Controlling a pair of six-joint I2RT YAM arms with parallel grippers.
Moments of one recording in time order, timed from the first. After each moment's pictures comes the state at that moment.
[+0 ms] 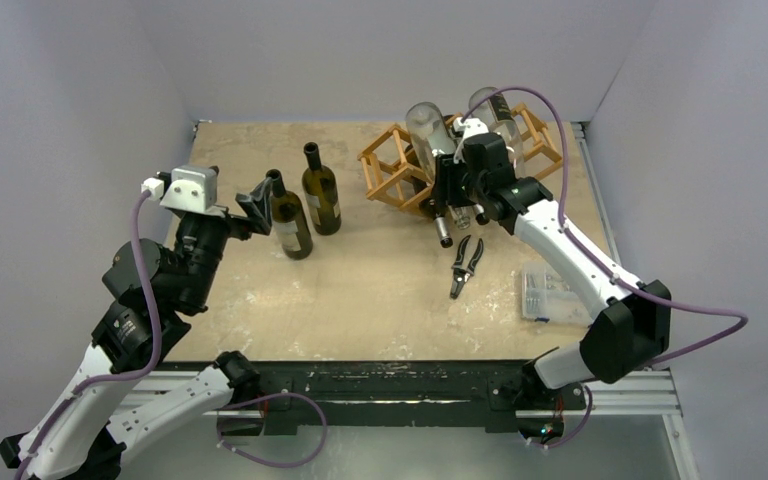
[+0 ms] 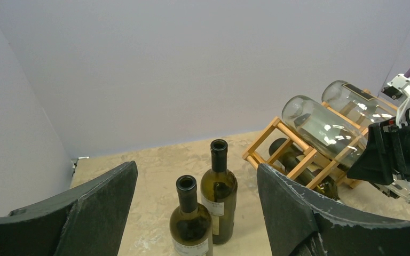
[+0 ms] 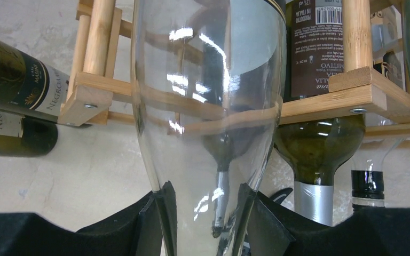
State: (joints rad) left arm -0.76 0.65 1.14 -0.27 -0.56 0.13; right arm 0.47 1.43 1.31 -0.48 0.10 0.23
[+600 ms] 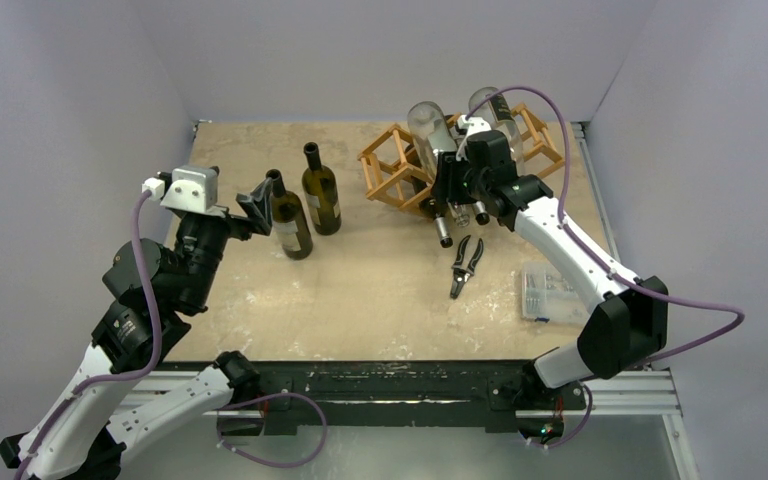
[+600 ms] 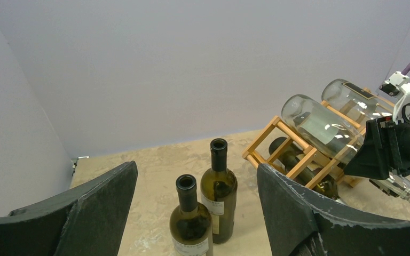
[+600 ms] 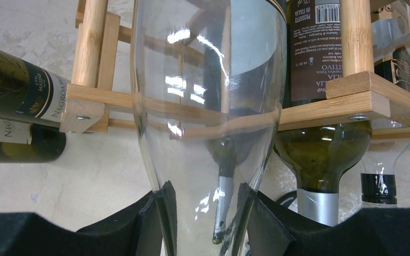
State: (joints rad) left arm -0.76 0.65 1.14 -0.28 -0.55 0.13; right arm 0.44 1.47 1.31 -0.47 0.03 0.28
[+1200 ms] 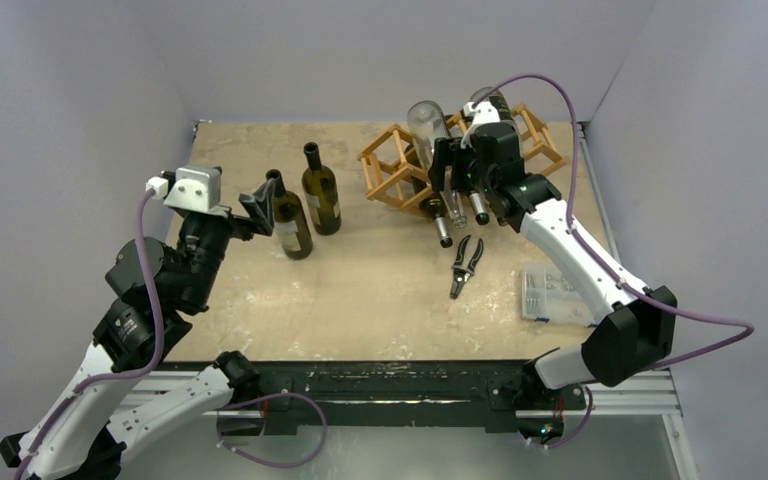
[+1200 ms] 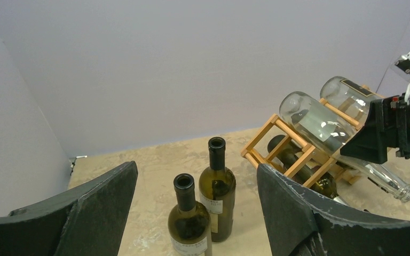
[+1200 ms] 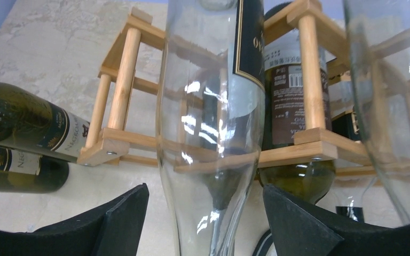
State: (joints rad) left arm -0.76 0.65 1.14 -0.28 -0.55 0.13; right arm 0.44 1.43 1.33 -0.39 0.08 0.23
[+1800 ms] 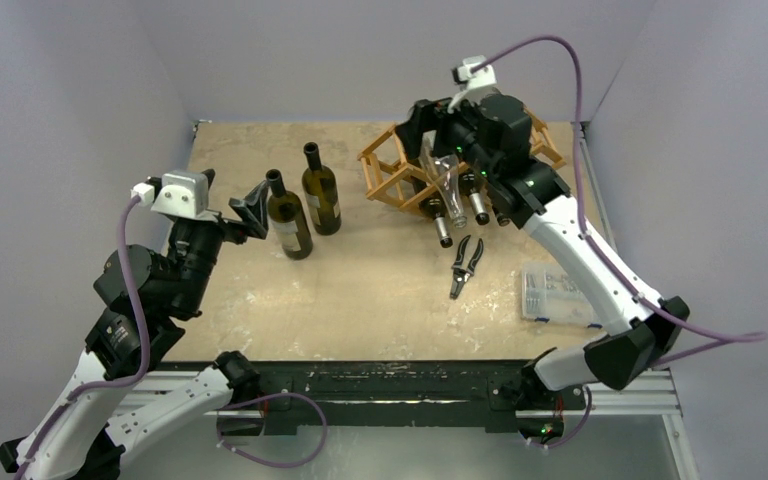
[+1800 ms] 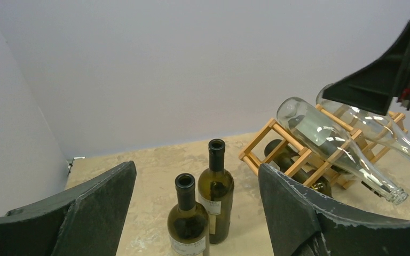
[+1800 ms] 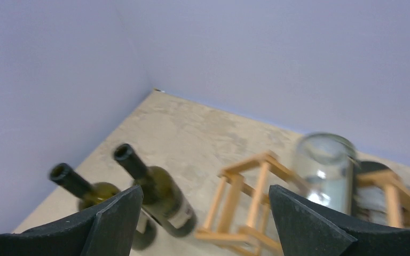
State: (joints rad) left arm -0.76 0.62 1.14 -0.29 -0.54 0.12; right arm 0.57 1.43 1.58 -0.25 0.03 0.20
